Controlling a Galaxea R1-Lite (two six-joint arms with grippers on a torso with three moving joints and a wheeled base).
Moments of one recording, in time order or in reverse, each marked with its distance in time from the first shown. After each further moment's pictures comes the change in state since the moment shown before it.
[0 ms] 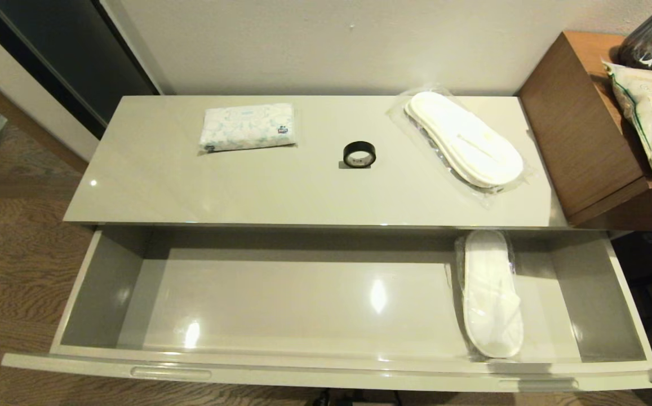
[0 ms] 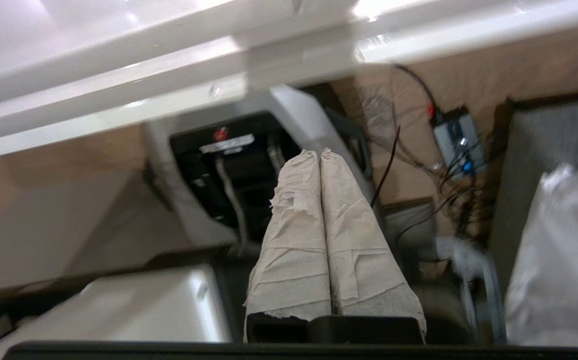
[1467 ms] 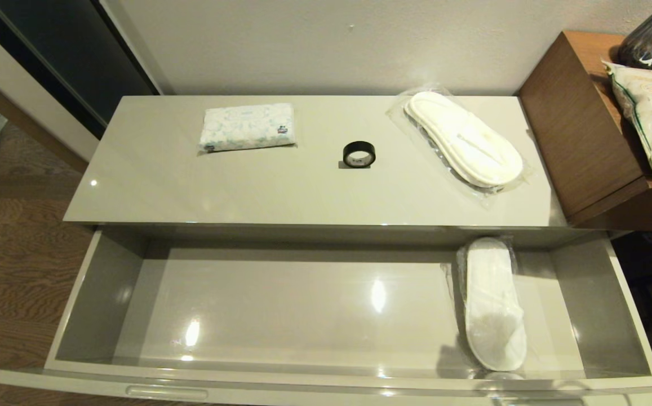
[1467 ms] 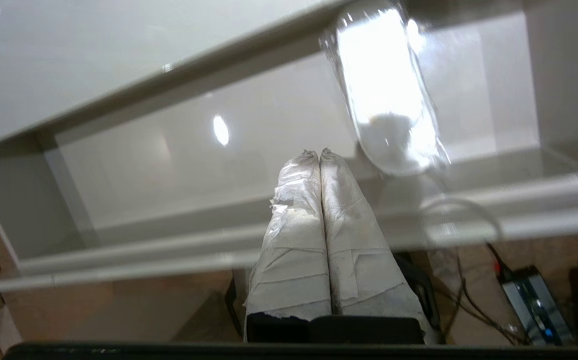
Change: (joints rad) left arm 0.001 0.000 0.000 0.000 0.000 0.001; right arm 0.001 -0.029 -0.289 -0.165 -0.008 0.015
